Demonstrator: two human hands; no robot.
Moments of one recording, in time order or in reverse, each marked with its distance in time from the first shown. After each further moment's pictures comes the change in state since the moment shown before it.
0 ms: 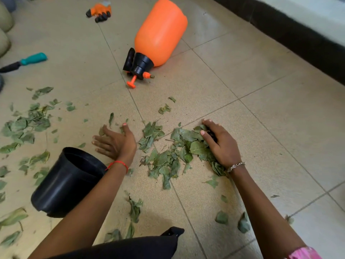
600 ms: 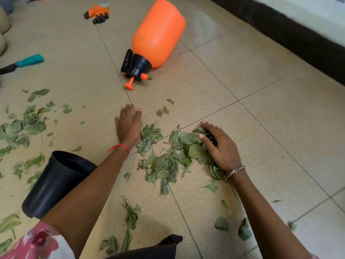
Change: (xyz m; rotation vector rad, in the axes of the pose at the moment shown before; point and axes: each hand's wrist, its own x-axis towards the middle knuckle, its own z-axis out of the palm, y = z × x) left_hand 0.029 0.028 0.028 -0.004 -0.265 0.571; right_hand 0.001 0.003 0.002 -0.029 0.001 -0.015
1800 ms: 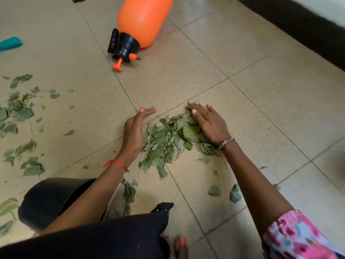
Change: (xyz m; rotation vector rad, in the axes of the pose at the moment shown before) left_hand -0.102 0.035 -0.021 -0.610 -0.277 0.010; right_hand -0.007 -0.014 -0.010 0.082 -0.110 -0.031
